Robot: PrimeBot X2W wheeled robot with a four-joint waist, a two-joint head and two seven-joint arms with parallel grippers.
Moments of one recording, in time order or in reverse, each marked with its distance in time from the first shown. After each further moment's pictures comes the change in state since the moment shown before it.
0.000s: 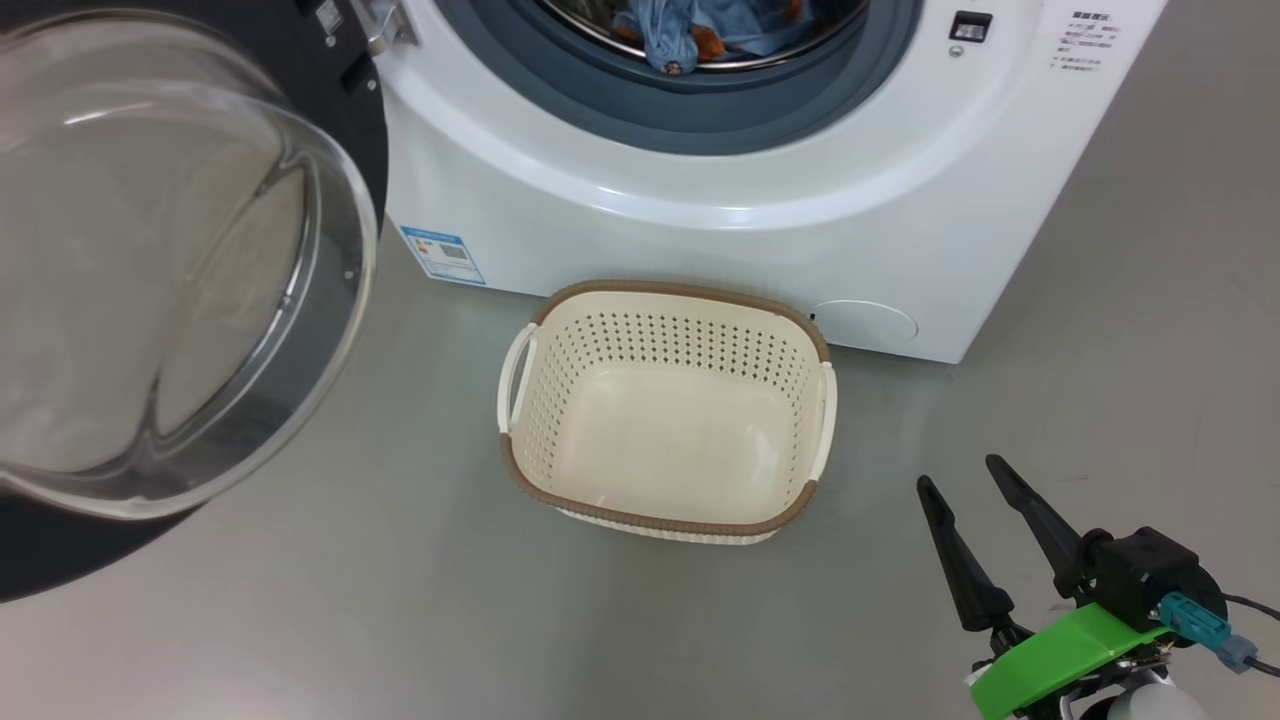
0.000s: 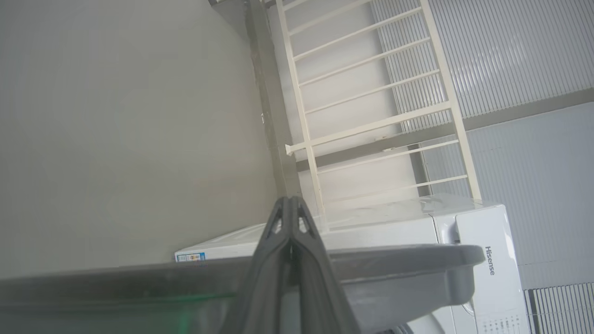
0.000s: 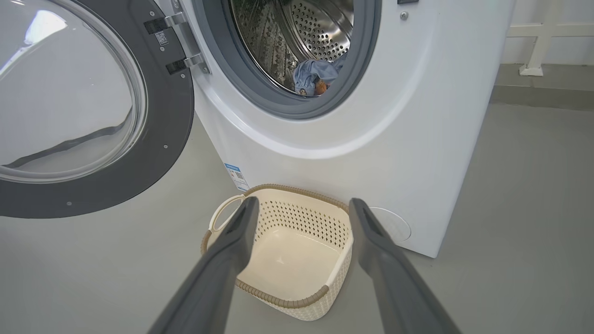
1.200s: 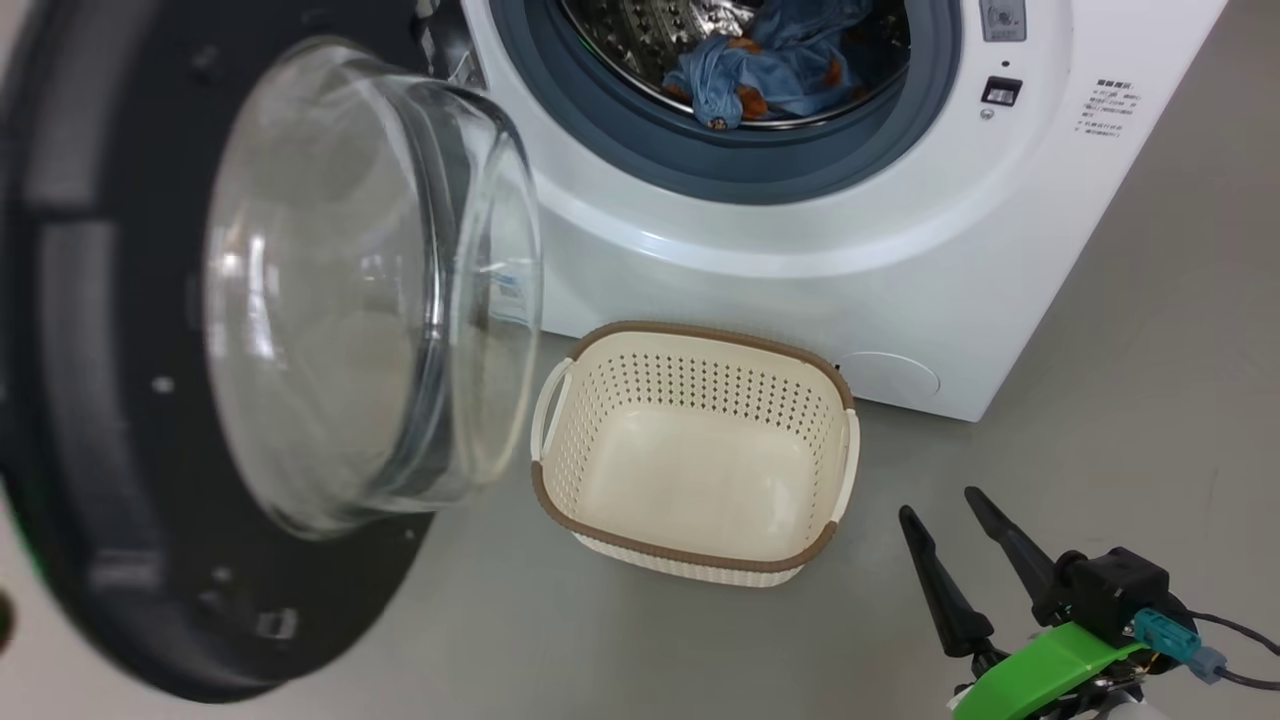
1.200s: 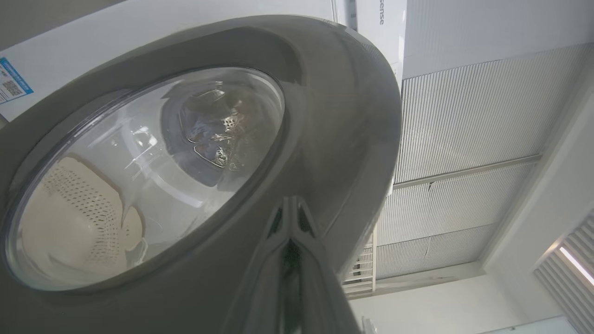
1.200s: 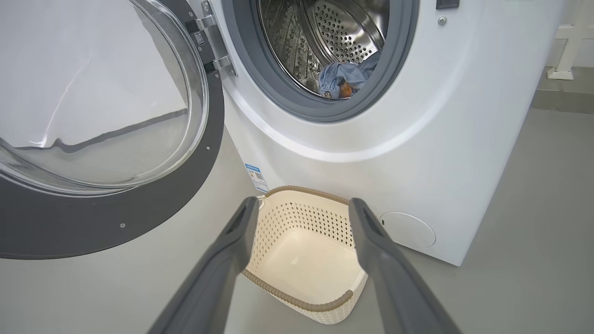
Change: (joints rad) left arm 0.232 -0.270 -0.151 -0.535 -0.314 0.003 0.505; right arm 0.003 0.012 0.028 0.071 0.028 0.000 -0.008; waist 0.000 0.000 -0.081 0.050
